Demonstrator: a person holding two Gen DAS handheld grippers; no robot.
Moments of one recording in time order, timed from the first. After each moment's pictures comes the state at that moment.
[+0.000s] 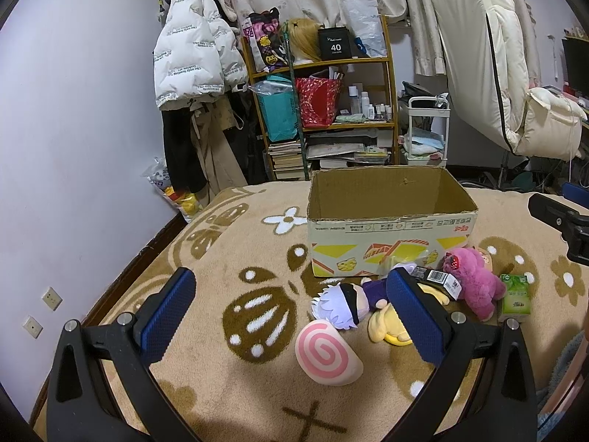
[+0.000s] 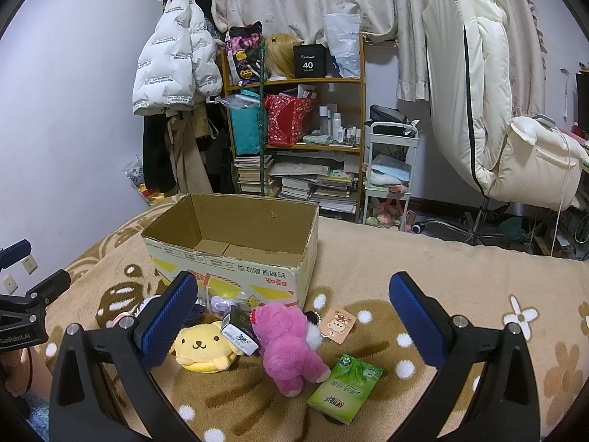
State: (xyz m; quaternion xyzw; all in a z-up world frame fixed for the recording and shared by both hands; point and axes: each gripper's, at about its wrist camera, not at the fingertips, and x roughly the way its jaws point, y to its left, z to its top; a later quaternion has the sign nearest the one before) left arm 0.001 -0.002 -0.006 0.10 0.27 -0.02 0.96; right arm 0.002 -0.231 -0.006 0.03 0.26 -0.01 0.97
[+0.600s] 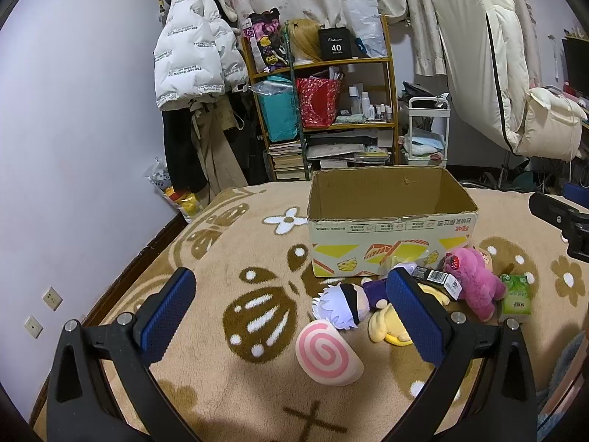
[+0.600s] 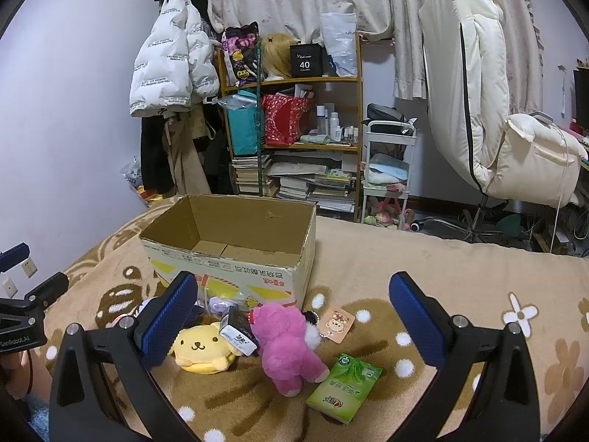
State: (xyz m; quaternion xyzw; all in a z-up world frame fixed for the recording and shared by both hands) left arm 0.000 0.001 -0.006 0.10 0.27 -0.02 0.96; right arm 0.003 -0.231 -0.008 0.03 0.26 -0.01 0.96
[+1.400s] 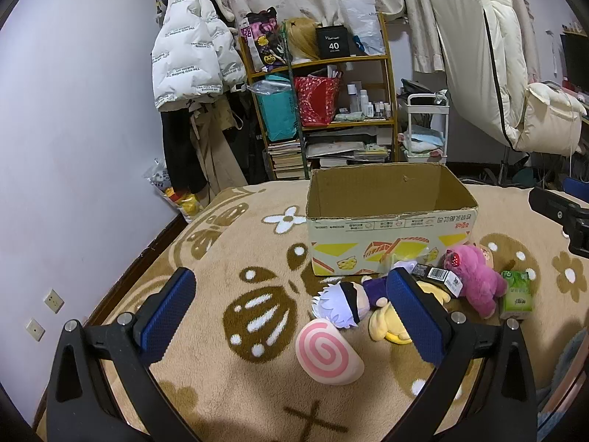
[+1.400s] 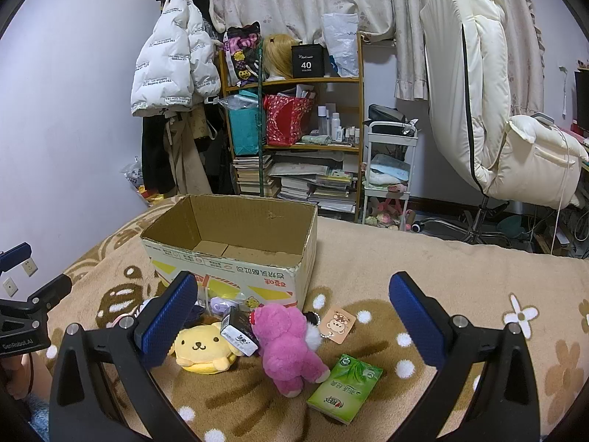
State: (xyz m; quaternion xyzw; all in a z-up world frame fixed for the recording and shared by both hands) left arm 0.001 -0.001 -0.009 0.10 0.27 -0.02 0.96; right arm 0.003 -0.231 -0.008 0.03 0.26 -0.01 0.96
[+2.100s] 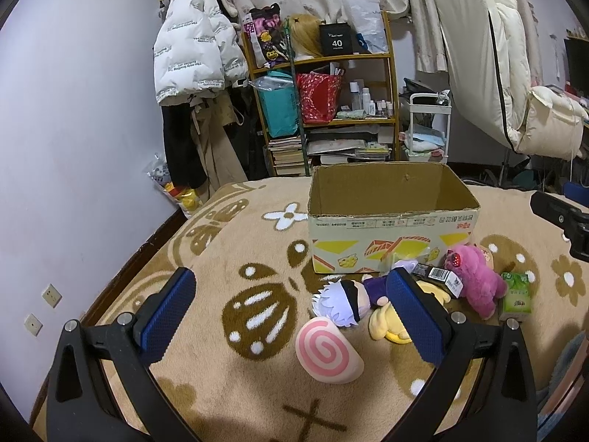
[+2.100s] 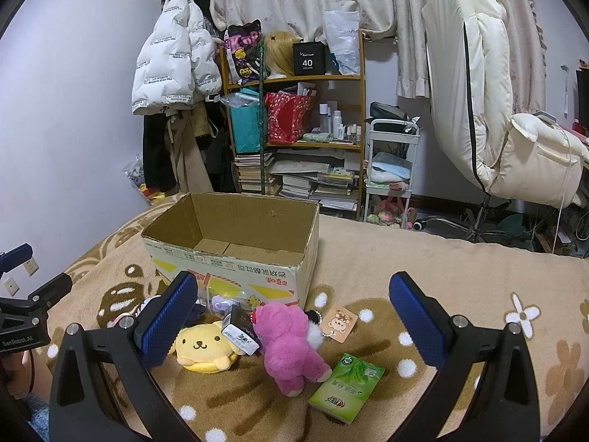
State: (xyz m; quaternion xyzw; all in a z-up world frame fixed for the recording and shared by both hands) left arm 0.002 0.003 -0.011 0.09 0.28 -0.02 0.96; right arm 0.005 -0.235 -0.011 0.04 0.26 -0.01 0.96
